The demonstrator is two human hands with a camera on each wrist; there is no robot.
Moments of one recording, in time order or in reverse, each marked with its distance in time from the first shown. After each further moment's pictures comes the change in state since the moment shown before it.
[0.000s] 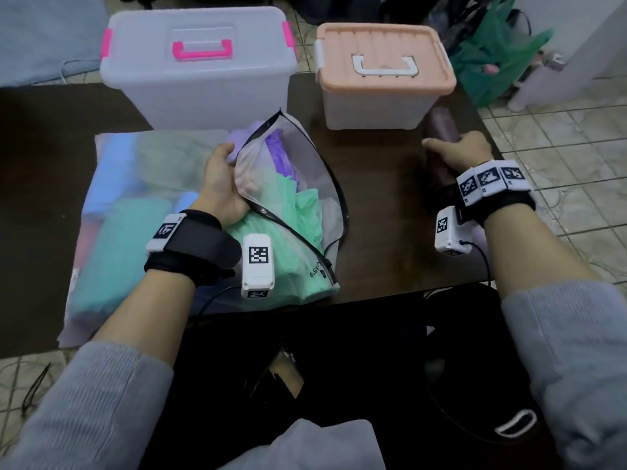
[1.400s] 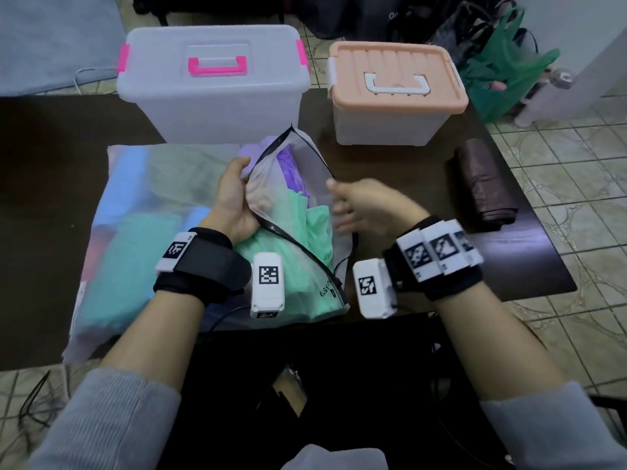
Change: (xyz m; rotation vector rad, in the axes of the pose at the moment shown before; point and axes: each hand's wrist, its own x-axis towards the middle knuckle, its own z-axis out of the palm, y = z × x) left_hand -0.015 0.002 0.008 0.089 0.056 -0.052; right_hand -0.122 -0.078 0.073 0.341 -0.732 -0.001
